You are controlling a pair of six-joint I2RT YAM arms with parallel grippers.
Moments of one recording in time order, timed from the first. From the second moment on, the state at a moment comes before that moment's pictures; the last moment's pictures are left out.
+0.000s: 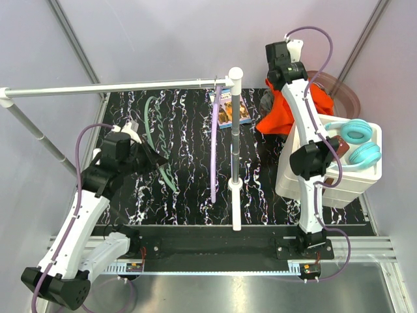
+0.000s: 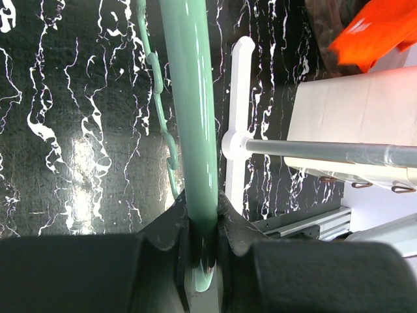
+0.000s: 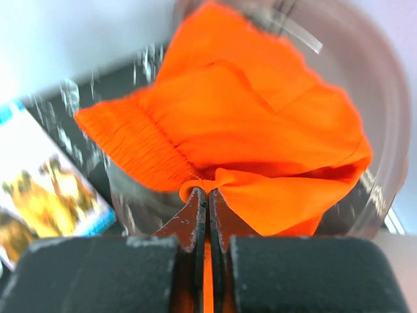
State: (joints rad) left arm -0.30 0.86 0.99 -0.76 0.22 -0.72; right arm 0.27 2.24 2.53 -1.05 0.70 0.36
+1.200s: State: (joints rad) left arm -0.30 0.88 0.99 -0.75 0.40 -0.77; right arm 0.21 2.14 2.68 -1.03 0.51 0.36
